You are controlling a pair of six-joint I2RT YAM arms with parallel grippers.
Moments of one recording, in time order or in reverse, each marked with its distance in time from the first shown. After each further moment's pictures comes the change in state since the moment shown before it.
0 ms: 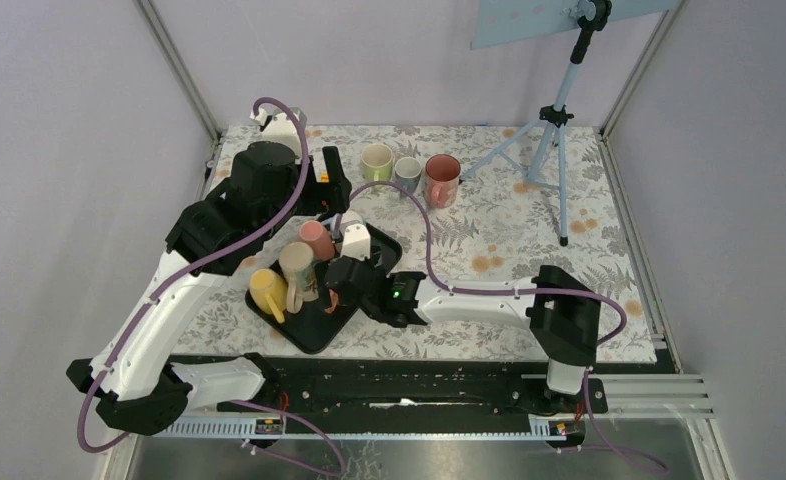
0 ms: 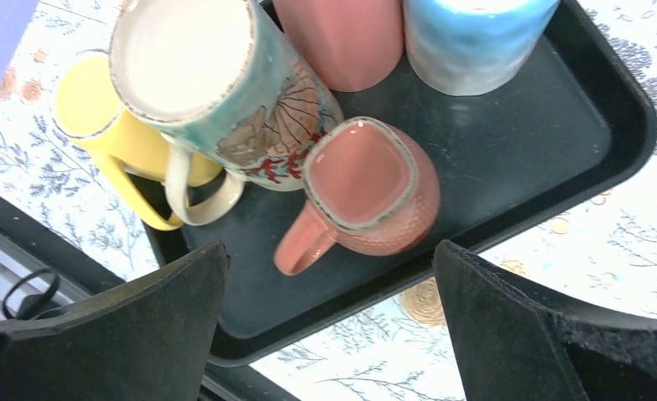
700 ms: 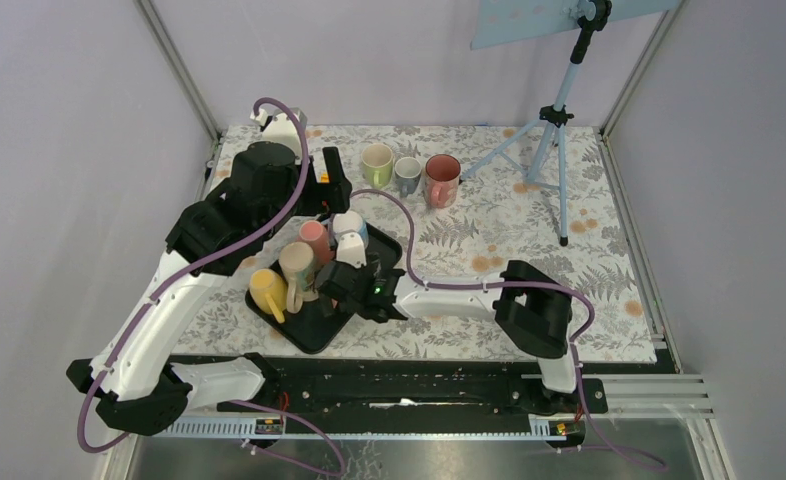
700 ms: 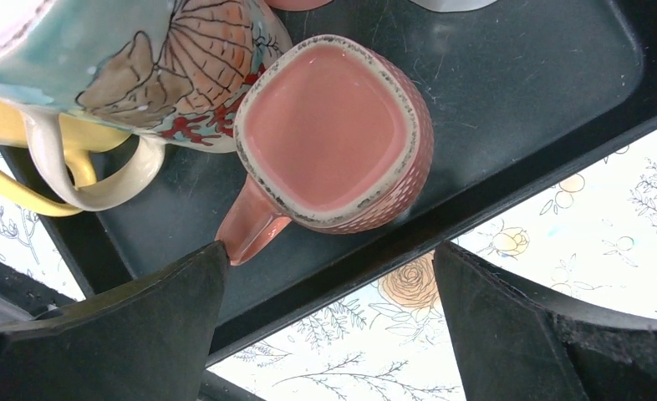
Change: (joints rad) left arm 0.001 -0.001 0.000 0.000 0.006 0.000; right arm -0.013 0.163 0.127 -0.188 -0.039 0.081
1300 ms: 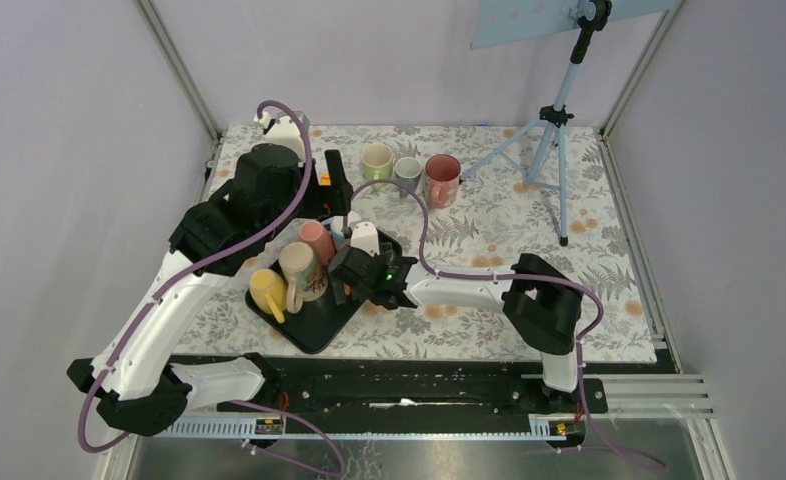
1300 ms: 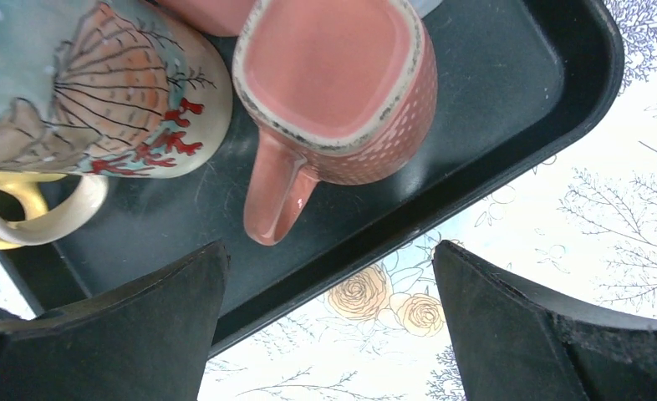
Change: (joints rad) left arm 0.000 -0.005 -0.025 0.005 0.006 -0.004; right arm -0.084 -0.035 -0.051 -0.003 -0.045 -0.023
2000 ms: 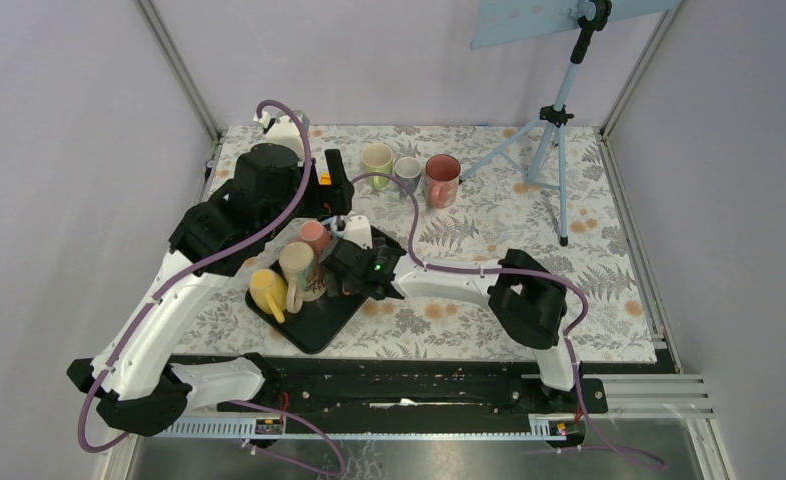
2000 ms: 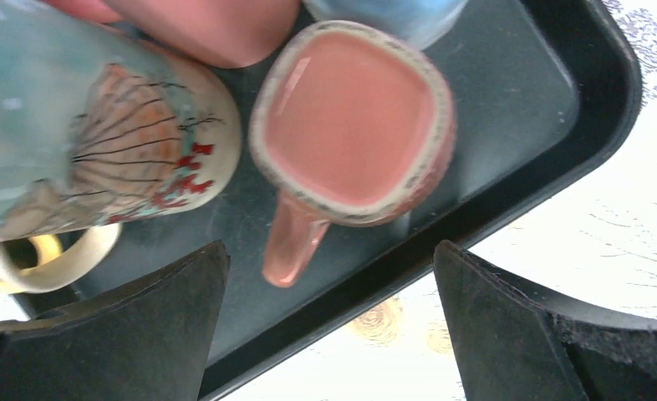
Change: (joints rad) left arm 0.000 0.000 -0.001 0.007 0.008 -0.006; right arm -0.012 0.085 0.149 -0.074 -0.004 0.025
